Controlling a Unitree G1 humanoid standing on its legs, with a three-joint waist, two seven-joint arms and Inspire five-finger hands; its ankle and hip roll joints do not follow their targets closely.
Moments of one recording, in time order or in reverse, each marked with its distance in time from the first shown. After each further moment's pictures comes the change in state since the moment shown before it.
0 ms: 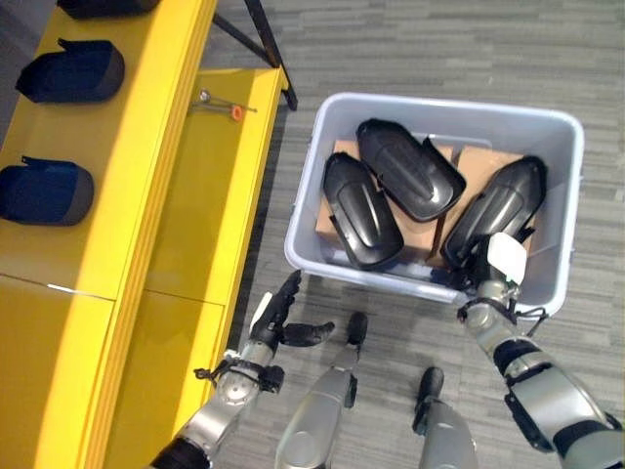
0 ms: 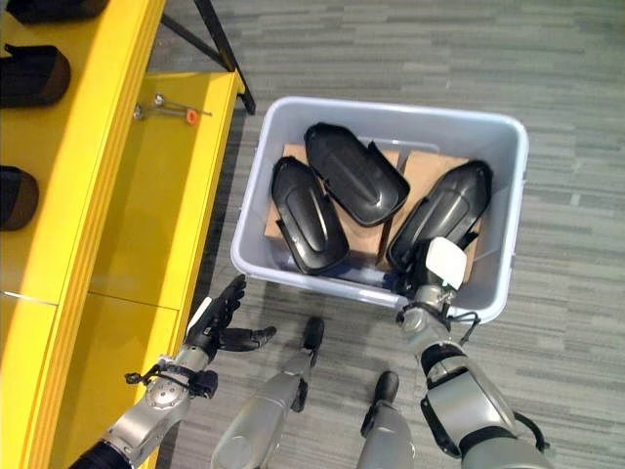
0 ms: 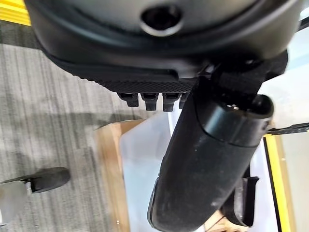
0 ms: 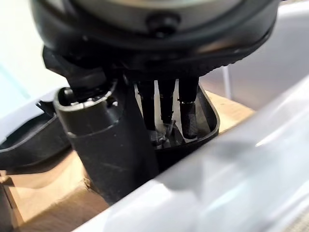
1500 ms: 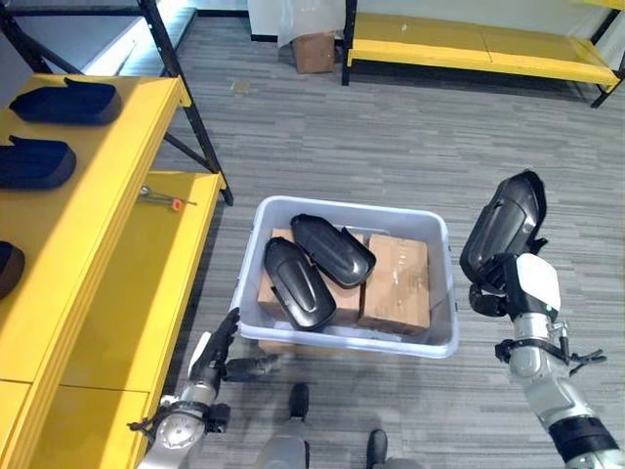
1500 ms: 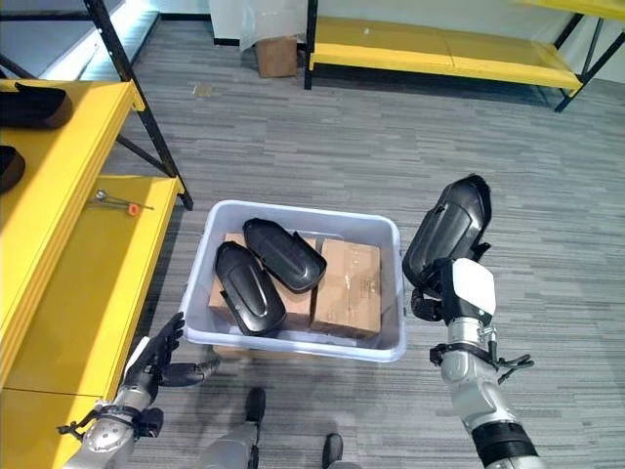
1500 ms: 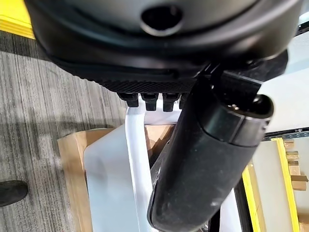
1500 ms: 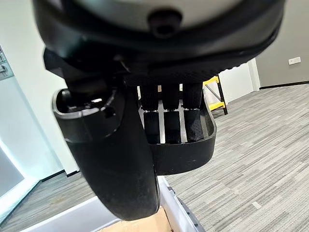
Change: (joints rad) left arm 0.289 0.028 0.319 -0.007 0.088 0.045 -0.084; right arm 0.560 -0.187 -0.298 -0.893 -0.235 0.068 0.200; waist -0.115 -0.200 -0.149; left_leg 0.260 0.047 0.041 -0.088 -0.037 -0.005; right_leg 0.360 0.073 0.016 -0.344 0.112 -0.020
